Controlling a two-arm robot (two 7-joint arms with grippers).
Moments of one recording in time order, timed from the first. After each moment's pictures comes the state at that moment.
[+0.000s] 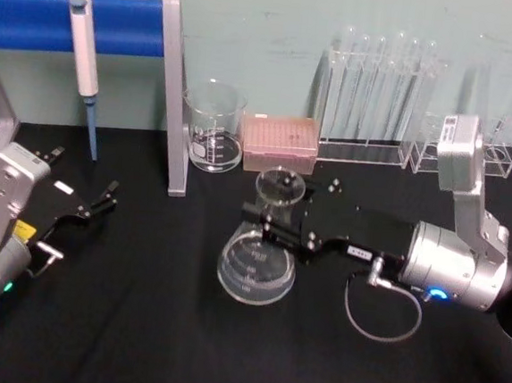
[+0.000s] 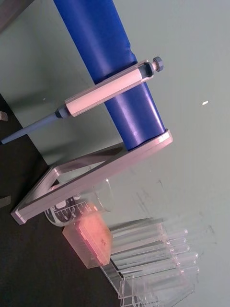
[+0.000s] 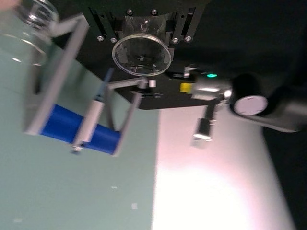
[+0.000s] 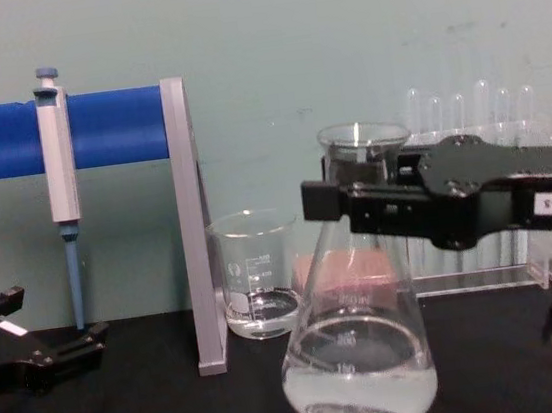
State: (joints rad) left arm -0.20 0.60 0.45 -1.41 -0.25 -0.12 0.03; right arm 0.34 0.57 -0.54 -1.61 0.59 -0.04 0.74
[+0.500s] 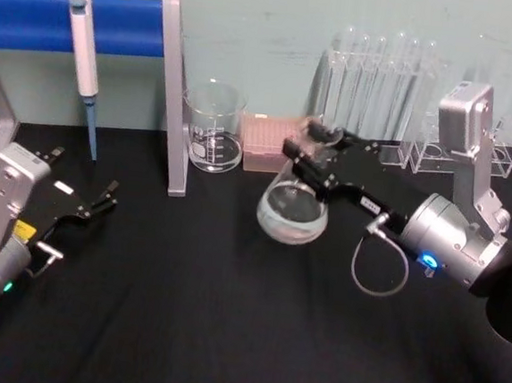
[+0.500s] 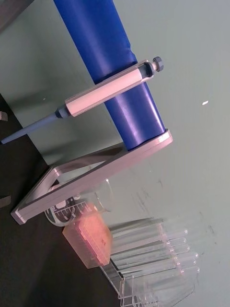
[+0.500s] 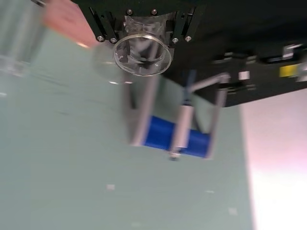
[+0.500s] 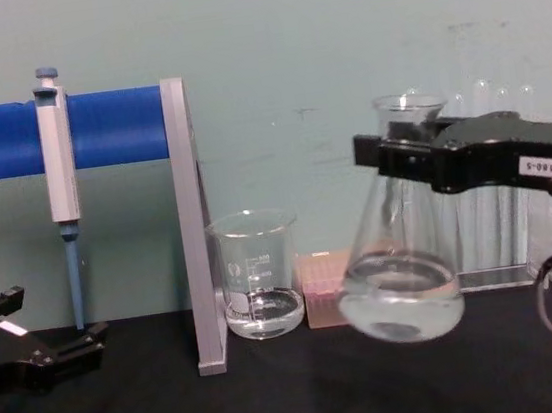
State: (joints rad) left arm -0.20 0.60 0.45 -1.41 -0.25 -0.12 0.03; right arm 0.31 0.48 -0.46 -1.60 0.51 0.02 0.40
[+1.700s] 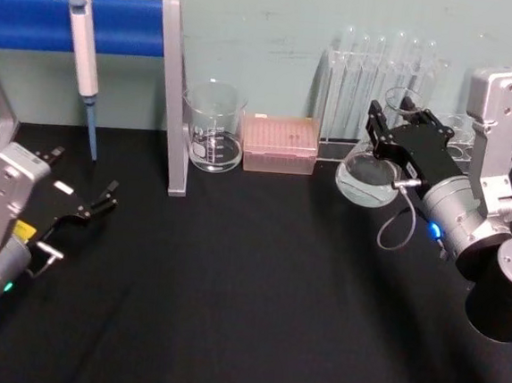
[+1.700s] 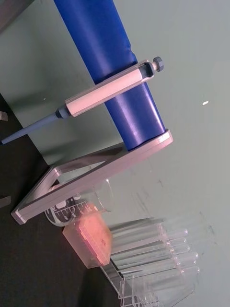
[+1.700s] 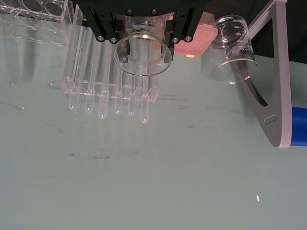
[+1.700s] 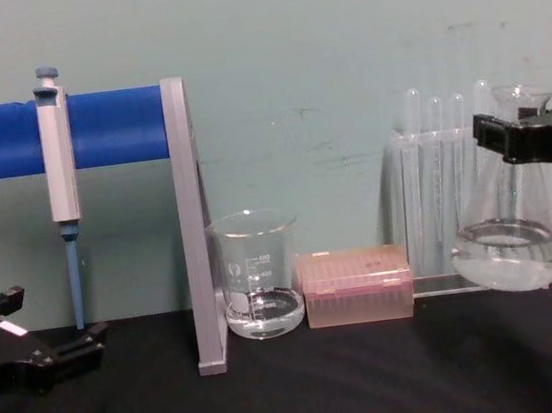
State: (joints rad) left arm -0.20 0.60 0.45 -1.41 -0.25 -0.12 0.03; right arm 0.28 0.27 -0.30 -1.54 0.31 0.11 -0.03
